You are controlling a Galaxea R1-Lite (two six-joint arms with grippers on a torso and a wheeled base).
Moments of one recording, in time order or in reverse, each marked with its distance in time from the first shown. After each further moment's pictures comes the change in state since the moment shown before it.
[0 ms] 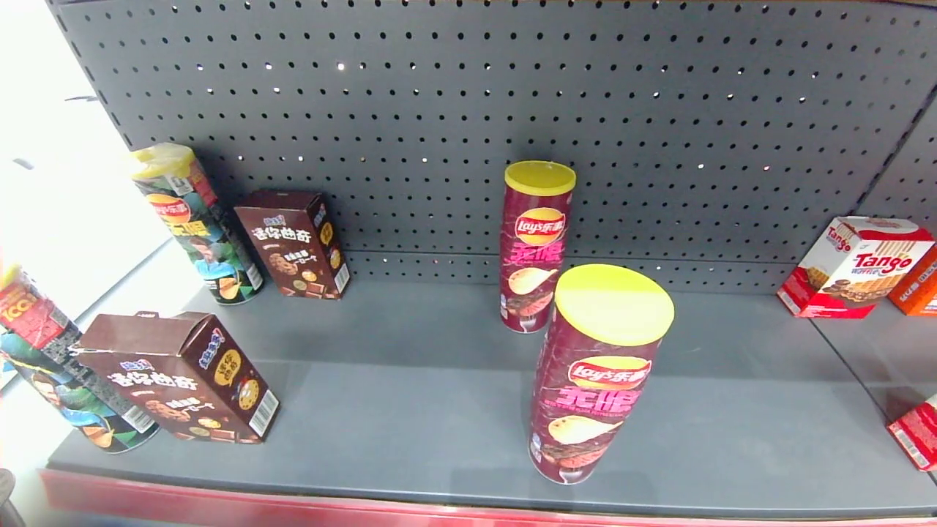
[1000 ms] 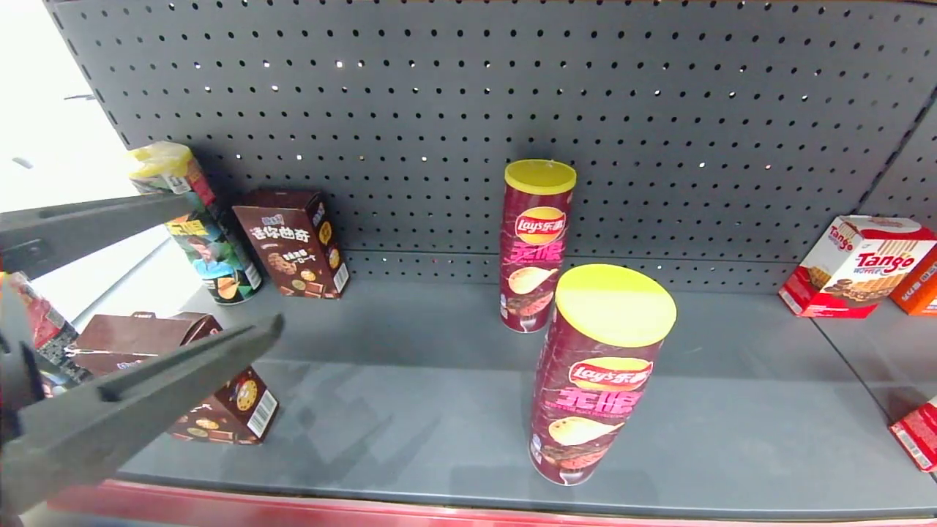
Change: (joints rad) left arm -0.662 0.851 -0.673 -0.021 0.191 0.151; right arm 0.000 0.000 0.000 0.000 0.000 0.000
